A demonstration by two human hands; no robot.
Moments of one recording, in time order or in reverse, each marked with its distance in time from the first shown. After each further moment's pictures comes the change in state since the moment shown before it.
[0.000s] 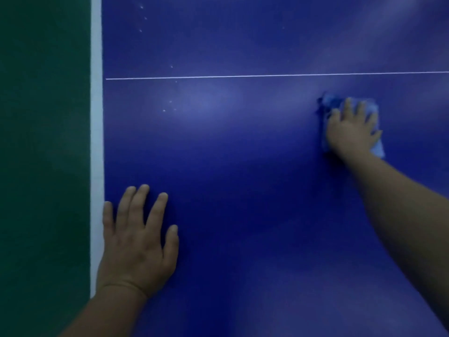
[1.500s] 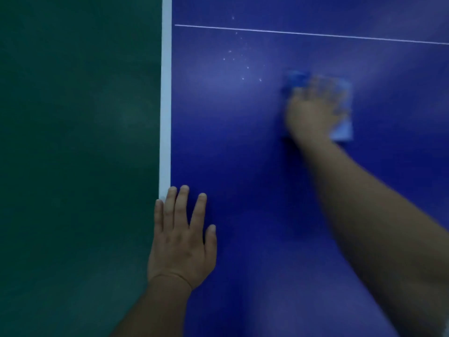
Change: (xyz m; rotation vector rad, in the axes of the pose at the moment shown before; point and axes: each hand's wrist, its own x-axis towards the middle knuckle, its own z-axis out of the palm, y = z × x) left_hand -0.128 -0.001 -0.003 0.050 -0.069 -0.060; right_hand -0.182 -0.115 0.028 0.007 -0.013 -0.179
